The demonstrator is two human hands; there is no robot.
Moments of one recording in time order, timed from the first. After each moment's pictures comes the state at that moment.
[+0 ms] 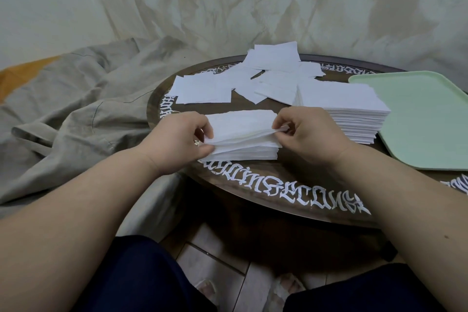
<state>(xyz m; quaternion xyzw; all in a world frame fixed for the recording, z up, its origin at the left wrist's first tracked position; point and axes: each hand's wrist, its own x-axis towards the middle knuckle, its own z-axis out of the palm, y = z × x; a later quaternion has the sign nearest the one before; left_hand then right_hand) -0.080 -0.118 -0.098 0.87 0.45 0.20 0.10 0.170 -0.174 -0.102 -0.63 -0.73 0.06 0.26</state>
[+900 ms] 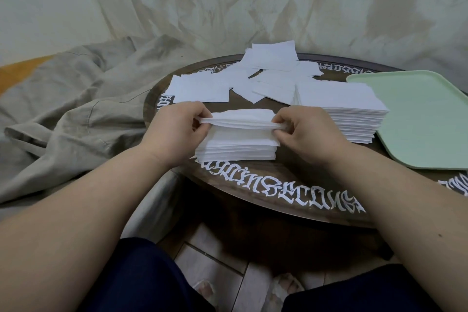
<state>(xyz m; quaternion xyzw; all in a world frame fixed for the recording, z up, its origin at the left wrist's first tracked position) -0.067 -0.114 -0.098 0.83 0.48 0.28 0.06 0.171 -0.170 -0.106 -0.65 -0.72 0.03 0.24</state>
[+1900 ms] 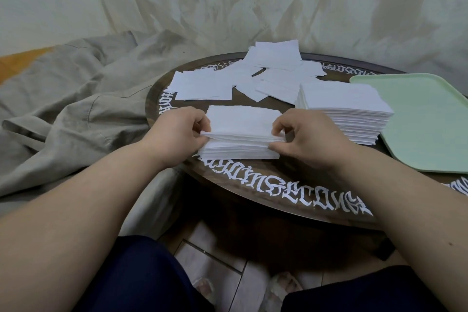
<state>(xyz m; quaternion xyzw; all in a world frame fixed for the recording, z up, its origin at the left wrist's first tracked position) -0.081 -0.109 -0.102 0.84 0.48 0.21 0.15 0.166 -0.172 -0.105 -0.62 -0.76 0.04 0.20</state>
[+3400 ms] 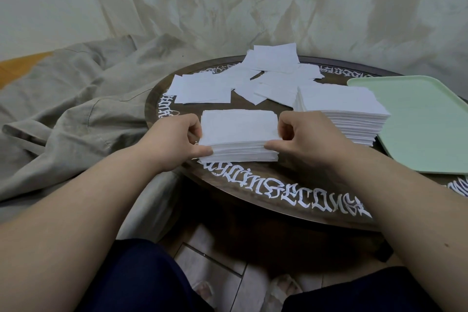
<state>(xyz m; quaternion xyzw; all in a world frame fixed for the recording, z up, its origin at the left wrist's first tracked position) -0.087 -0.107 -0.104 0.81 0.54 0.16 0.17 0.166 -0.175 -0.098 -0.66 -0.72 0.10 0.20</state>
